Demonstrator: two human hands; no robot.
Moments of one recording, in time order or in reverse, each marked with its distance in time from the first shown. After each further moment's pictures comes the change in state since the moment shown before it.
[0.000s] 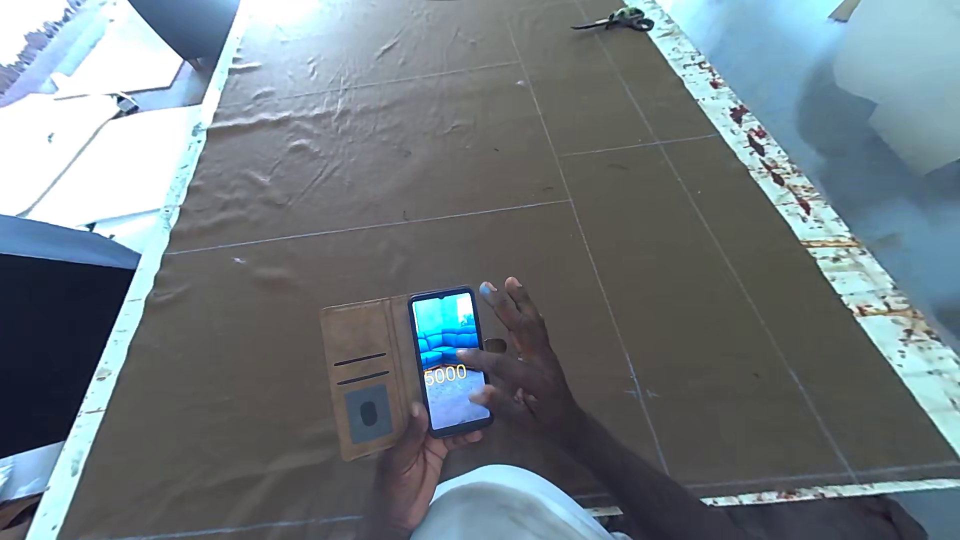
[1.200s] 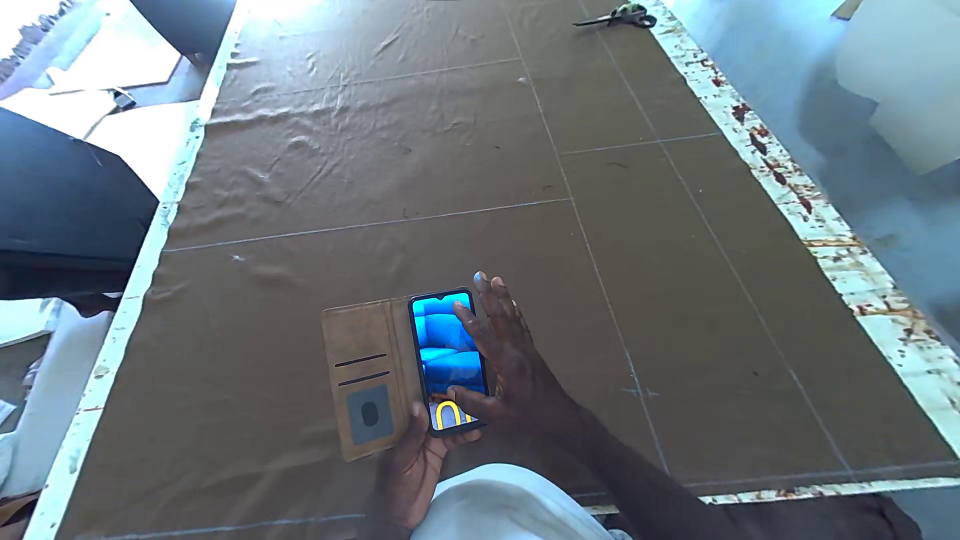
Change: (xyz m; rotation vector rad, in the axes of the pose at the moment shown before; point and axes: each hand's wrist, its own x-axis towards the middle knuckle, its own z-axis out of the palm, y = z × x) left_hand -0.002 -0.002 -0.003 0.010 0.030 -0.004; right_hand 0.008 -0.005 0.012 -0.167 -0.223 0.238
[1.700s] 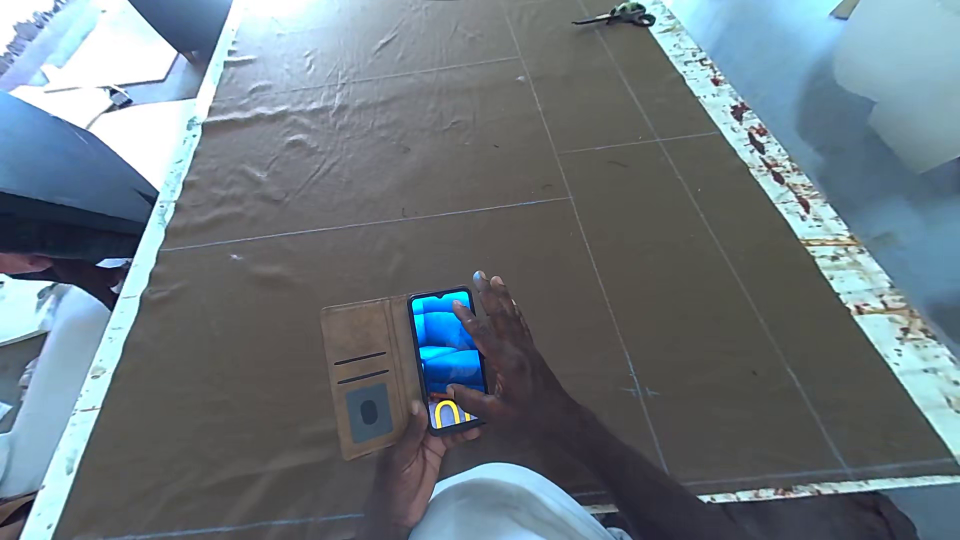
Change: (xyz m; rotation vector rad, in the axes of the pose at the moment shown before) left_hand 0.002 0.001 0.002 -0.004 0.009 0.000; right_hand 0.001 -0.002 -0.001 0.004 -0.002 0.014
